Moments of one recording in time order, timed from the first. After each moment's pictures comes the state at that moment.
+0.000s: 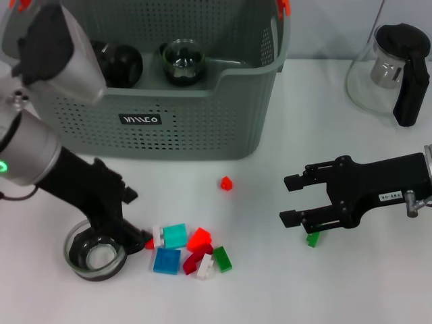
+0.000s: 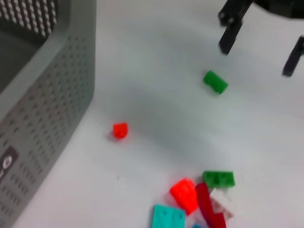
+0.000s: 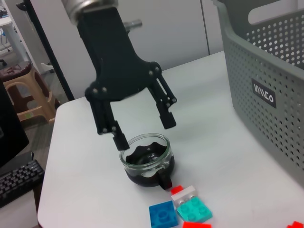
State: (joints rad) left arm -0.54 -2.16 1.08 1.54 2.57 1.91 -2.10; right arm 0.62 2.04 -0.97 -0.75 -2.05 -1.62 1.54
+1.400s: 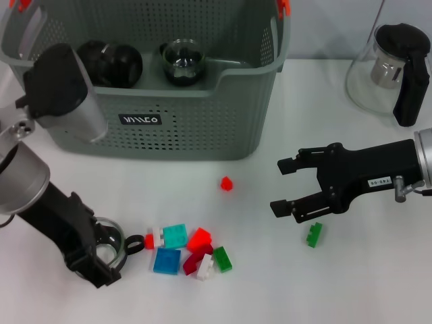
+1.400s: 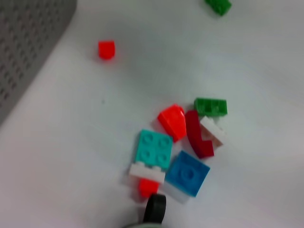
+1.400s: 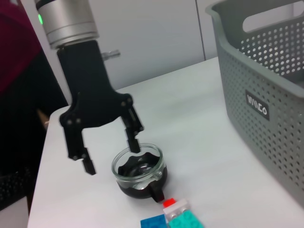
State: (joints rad) left arm -0.52 -2.17 1.17 1.55 2.71 1.99 -2.14; right arm 0.66 2.05 -0.96 -0.75 -2.05 -1.59 1.57
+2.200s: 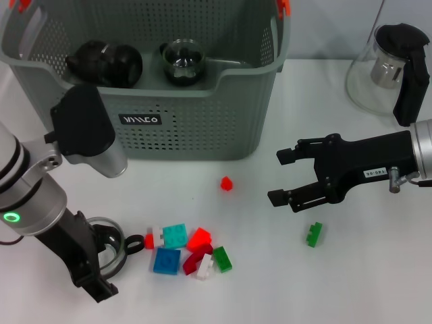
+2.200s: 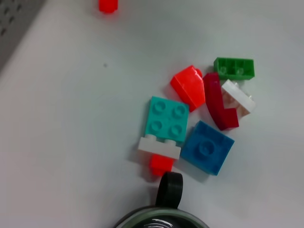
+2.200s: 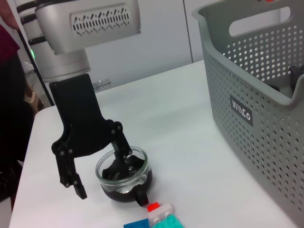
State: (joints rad) left arm -0.47 -2.18 1.32 1.46 2.77 1.83 -2.16; right arm 0.67 2.05 -0.97 -0.75 -2.05 -1.55 1.57
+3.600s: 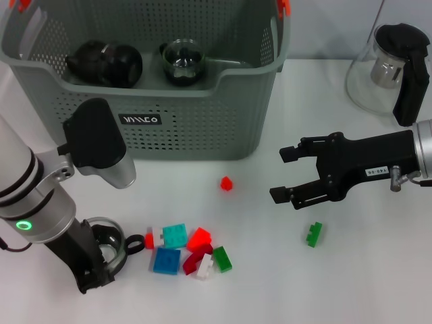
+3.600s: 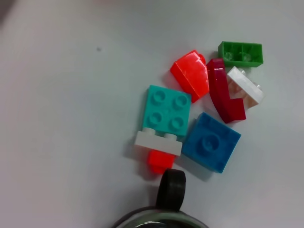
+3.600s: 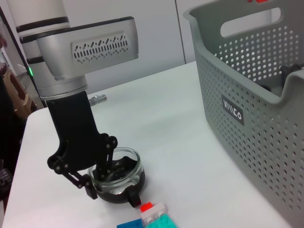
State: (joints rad) left arm -0.47 -2.17 1.36 1.38 2.78 1.77 -2.16; right arm 0.66 2.05 -0.96 -0.75 -2.05 -1.54 1.57
